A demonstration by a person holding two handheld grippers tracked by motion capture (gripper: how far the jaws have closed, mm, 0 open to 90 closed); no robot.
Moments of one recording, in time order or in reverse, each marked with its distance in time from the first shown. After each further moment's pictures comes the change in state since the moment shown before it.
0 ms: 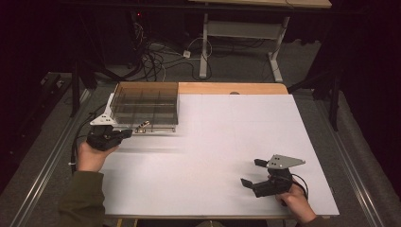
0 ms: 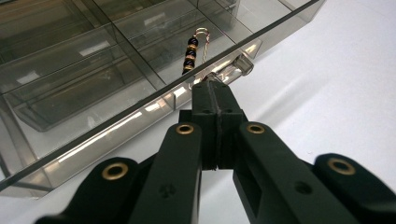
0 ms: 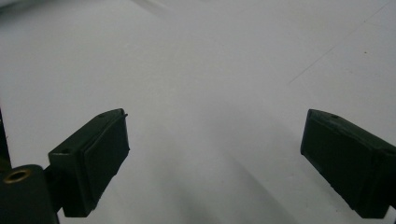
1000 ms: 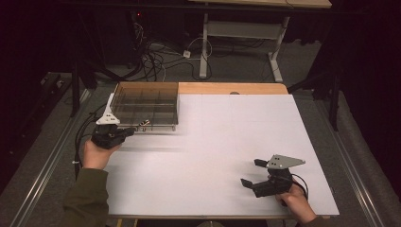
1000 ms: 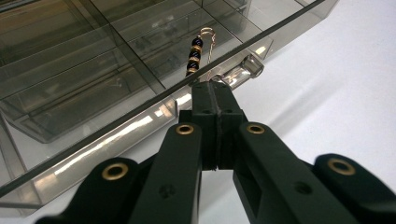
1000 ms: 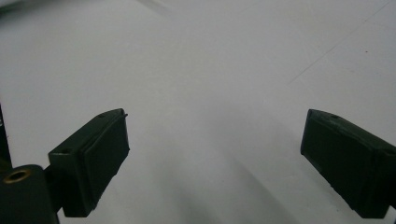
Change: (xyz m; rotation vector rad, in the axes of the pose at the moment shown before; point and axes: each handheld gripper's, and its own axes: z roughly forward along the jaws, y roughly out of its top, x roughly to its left) left arm 0.001 0.003 0.012 -0.009 0.036 0.016; right arm 0.000 0.000 0.000 0.002 0.001 0.002
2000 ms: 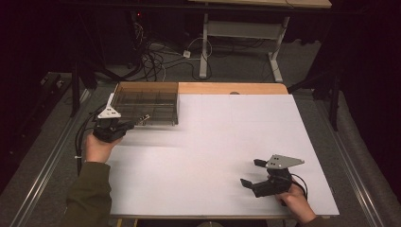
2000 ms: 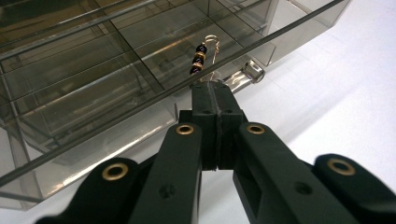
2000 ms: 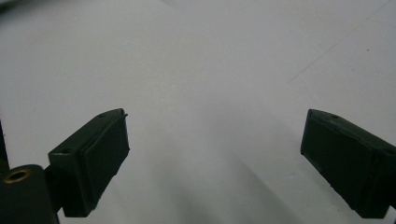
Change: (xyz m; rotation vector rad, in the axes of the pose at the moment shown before) left arm 0.012 0.012 0.008 -0.030 0.039 -0.004; right arm 0.000 0.000 0.002 0.007 -0.002 -0.004
